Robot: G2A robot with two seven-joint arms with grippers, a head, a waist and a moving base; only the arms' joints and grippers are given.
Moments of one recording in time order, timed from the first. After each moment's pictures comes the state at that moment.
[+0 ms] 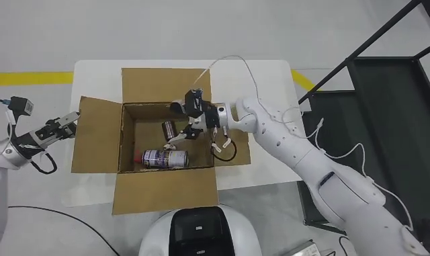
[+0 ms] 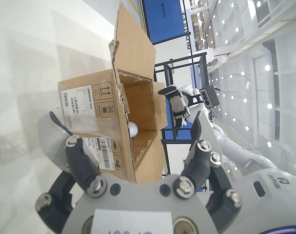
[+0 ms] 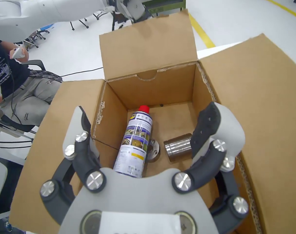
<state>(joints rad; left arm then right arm) 1.26 -0.88 -1.73 -1.33 -0.29 -0.35 -1.16 -0.65 -1.28 0.67 -1.10 -0.87 -1.01 0.03</state>
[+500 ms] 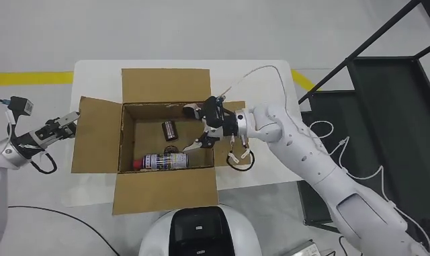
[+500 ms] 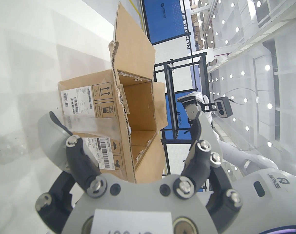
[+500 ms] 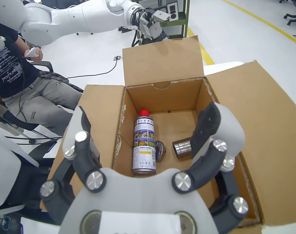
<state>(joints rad) 1.26 -0.88 -1.73 -1.34 -0.29 -0.35 -1.15 -0.87 -1.13 0.87 -1.43 -0.75 -1.01 0.22</state>
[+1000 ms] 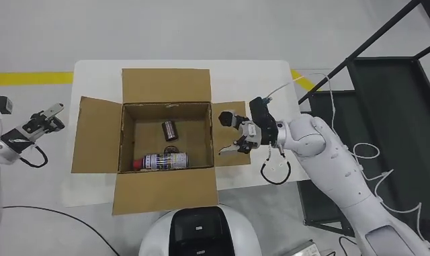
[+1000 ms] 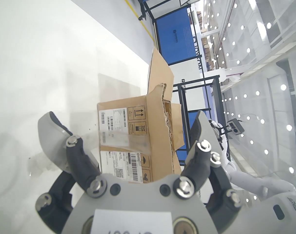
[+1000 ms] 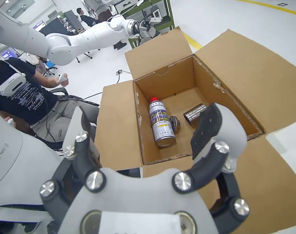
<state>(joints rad) 1.13 -0.87 -1.69 -1.08 -0.22 -0.47 -1.05 -1.13 -1.00 1.14 -1.60 -0.35 -1.01 0.54</state>
